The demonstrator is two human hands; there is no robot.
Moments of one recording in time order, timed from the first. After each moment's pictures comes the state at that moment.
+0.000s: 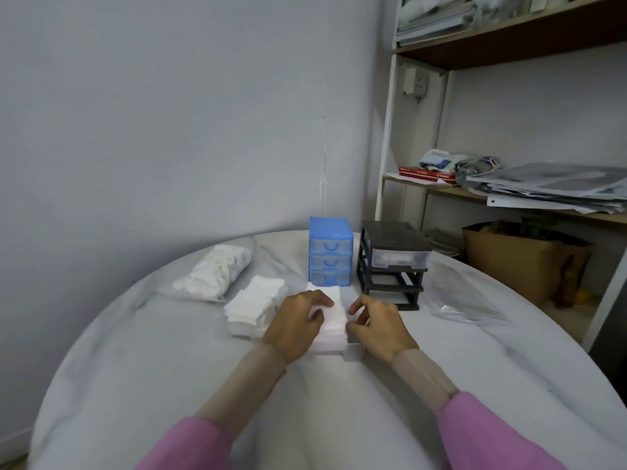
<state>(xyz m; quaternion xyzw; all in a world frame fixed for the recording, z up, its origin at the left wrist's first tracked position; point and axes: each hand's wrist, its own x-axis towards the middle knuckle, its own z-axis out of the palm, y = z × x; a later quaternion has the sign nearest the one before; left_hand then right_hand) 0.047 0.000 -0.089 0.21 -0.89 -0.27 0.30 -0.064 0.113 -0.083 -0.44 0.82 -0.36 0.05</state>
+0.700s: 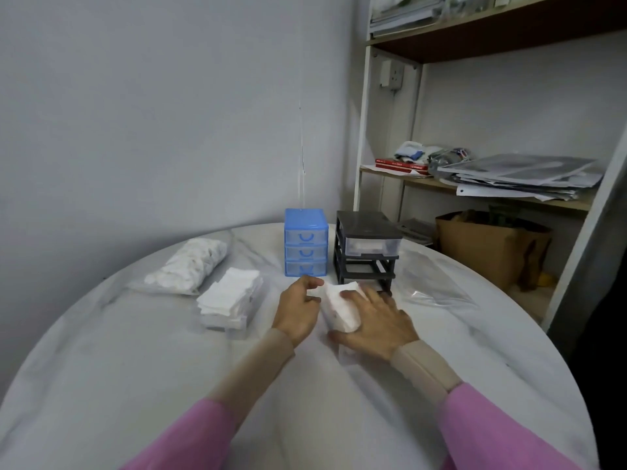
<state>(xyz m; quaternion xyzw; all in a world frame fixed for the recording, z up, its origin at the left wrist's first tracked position) 0.012 0.031 -0.089 0.27 -0.78 -0.48 0.30 -0.062 0.155 -0.072 -0.44 0.88 -0.15 0.02</state>
